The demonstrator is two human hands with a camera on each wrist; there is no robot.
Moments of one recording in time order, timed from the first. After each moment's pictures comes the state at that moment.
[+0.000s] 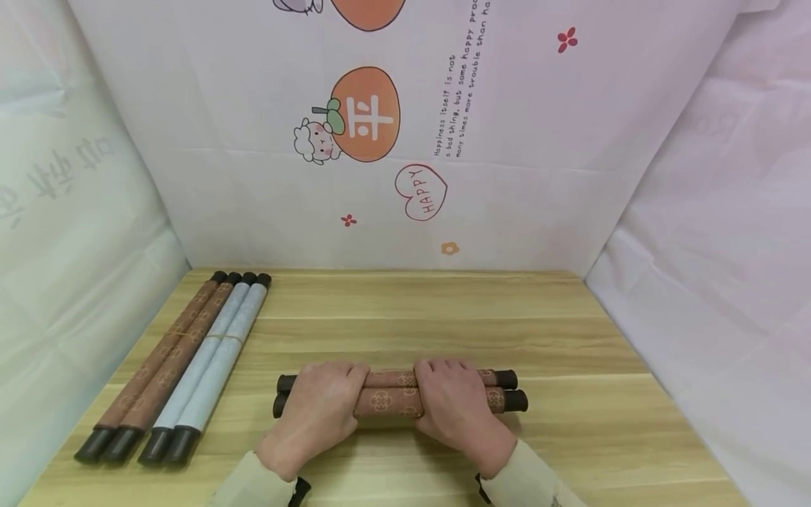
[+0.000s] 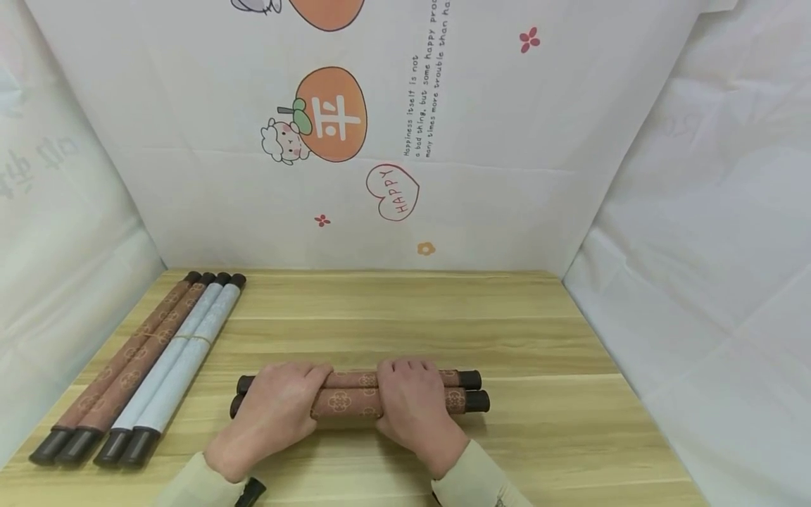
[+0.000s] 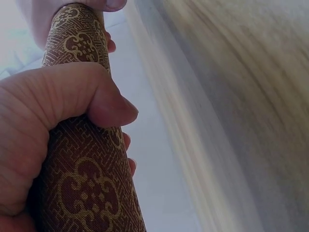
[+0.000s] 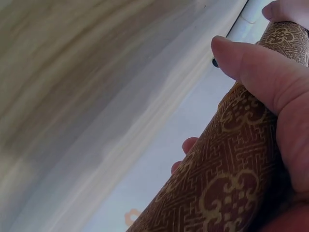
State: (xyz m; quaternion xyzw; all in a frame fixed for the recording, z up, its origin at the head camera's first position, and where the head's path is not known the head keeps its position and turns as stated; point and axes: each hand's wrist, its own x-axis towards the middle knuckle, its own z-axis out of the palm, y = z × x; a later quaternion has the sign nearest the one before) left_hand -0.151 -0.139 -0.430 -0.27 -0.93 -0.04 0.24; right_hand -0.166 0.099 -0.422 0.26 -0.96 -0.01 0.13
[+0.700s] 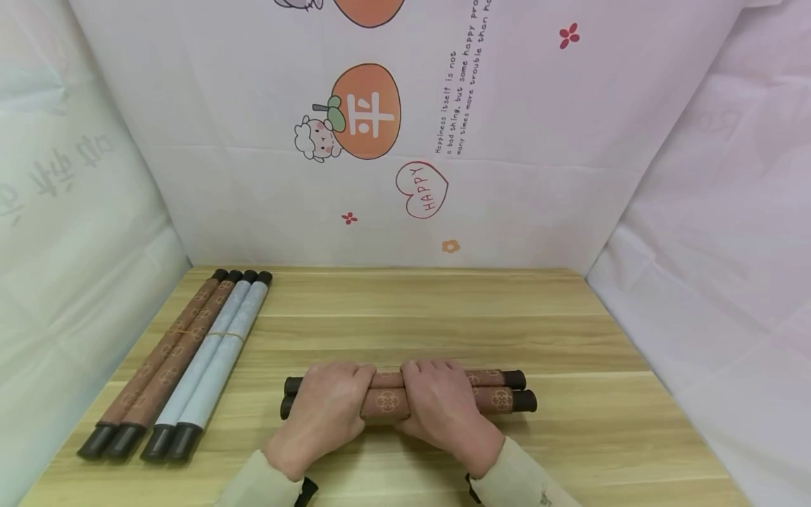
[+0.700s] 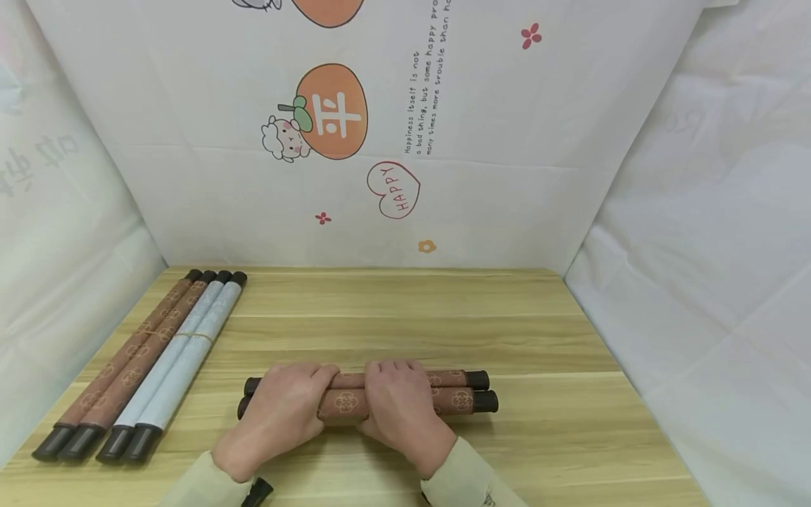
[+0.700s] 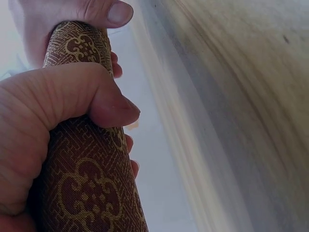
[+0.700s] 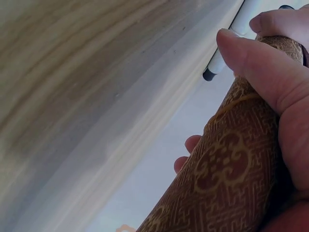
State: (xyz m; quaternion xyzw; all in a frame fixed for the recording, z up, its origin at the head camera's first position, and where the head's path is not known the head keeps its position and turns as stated) left_hand -0.149 -0.133 -0.433 -0.28 -0.93 -0.05 0.25; right_hand -0.160 0.080 -0.421 0.28 -0.95 -0.01 0.14
